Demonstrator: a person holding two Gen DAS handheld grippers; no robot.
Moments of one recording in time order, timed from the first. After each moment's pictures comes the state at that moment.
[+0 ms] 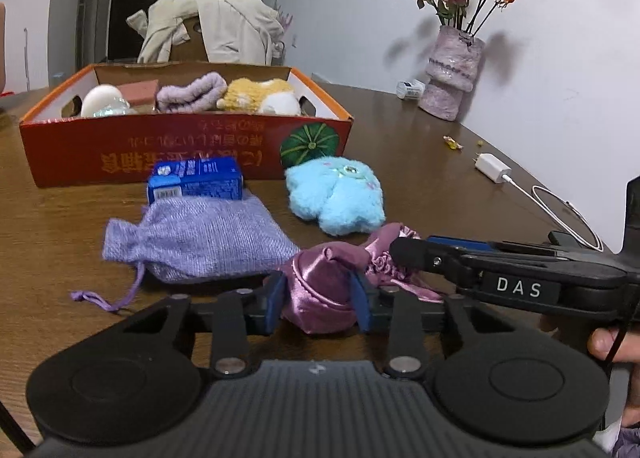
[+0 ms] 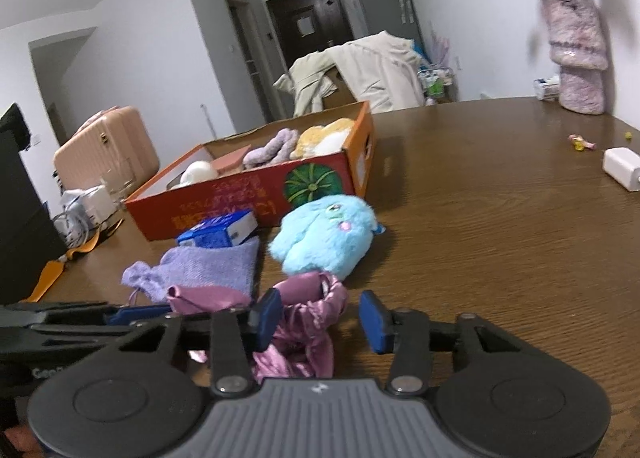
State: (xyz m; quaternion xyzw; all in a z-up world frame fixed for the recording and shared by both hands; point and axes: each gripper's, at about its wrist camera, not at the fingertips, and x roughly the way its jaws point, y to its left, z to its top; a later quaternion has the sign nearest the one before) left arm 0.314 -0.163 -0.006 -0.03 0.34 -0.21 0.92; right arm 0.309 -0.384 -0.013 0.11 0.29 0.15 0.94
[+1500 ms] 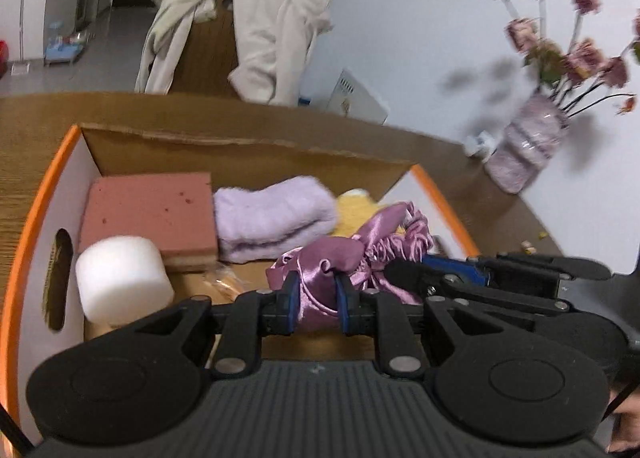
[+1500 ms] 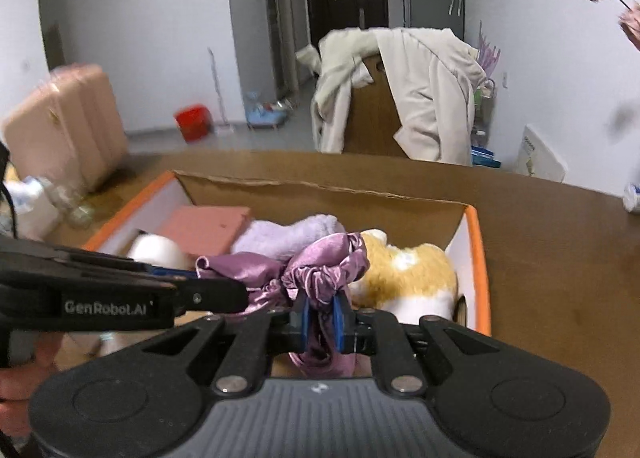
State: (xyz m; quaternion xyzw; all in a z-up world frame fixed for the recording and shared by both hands) left arm 0.592 -0.085 0.032 -0.10 0.41 -0.21 0.88; right arm 0.563 -0.264 0.053 -0.02 0.34 0.14 0.93
